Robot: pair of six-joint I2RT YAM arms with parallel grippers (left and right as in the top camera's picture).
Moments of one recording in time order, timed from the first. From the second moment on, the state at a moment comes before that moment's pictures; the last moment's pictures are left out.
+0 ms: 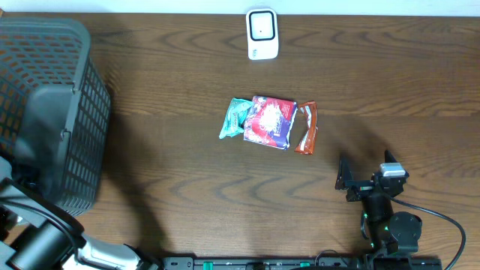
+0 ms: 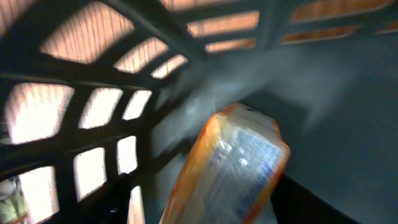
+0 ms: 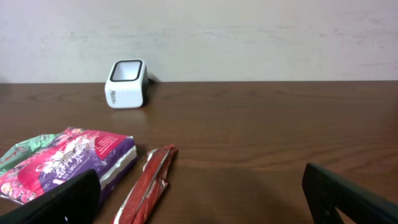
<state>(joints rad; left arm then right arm) 0.91 1.81 1.20 -0.78 -0.32 -0.49 0.00 0.01 0.01 -0.07 -0.09 0.04</state>
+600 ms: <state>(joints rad) 0.91 1.48 1.28 -0.69 0.06 -0.57 0.00 0.01 0.01 -0.07 -0.09 0.04</state>
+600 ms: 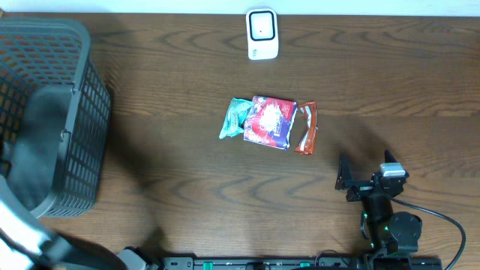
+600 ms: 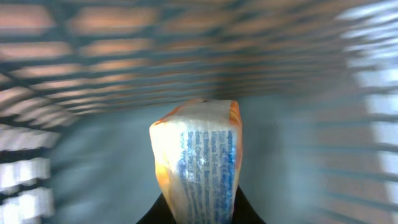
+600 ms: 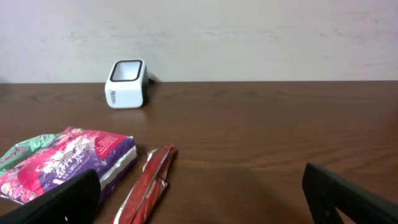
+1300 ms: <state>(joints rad) -0.22 1.36 1.29 -0.38 0.61 -0.67 0.00 0.01 0.01 -0.07 -0.09 0.04</state>
